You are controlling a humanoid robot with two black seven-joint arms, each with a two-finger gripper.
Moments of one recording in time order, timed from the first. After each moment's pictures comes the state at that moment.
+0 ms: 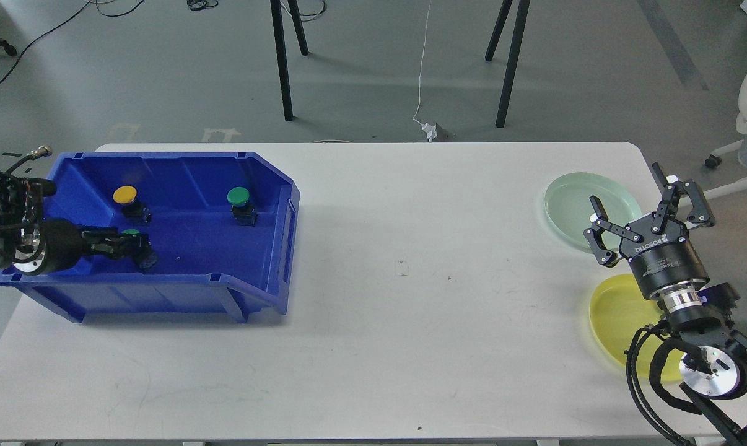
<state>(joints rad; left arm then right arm) -0.83 0.76 -0.08 -0.67 1.52 -0.23 -0.49 0.12 -0.47 1.04 1.22 -0.14 0.32 0.49</state>
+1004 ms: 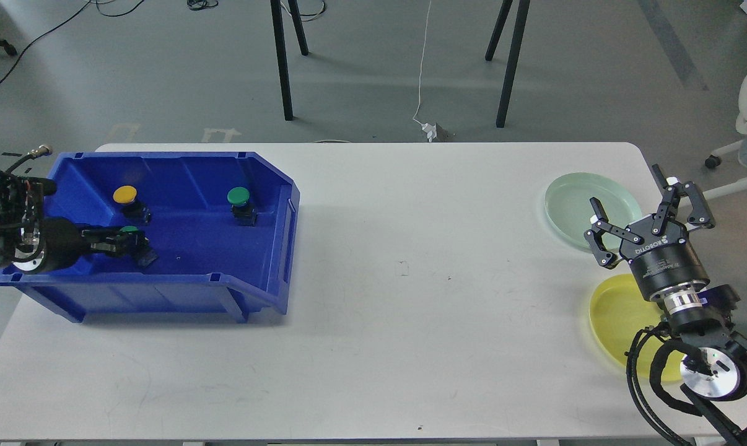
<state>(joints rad) -0.84 0.77 -0.08 -0.67 1.54 -0.23 -0.49 0.12 -0.47 1.04 1.22 -0.14 0.32 0.49</state>
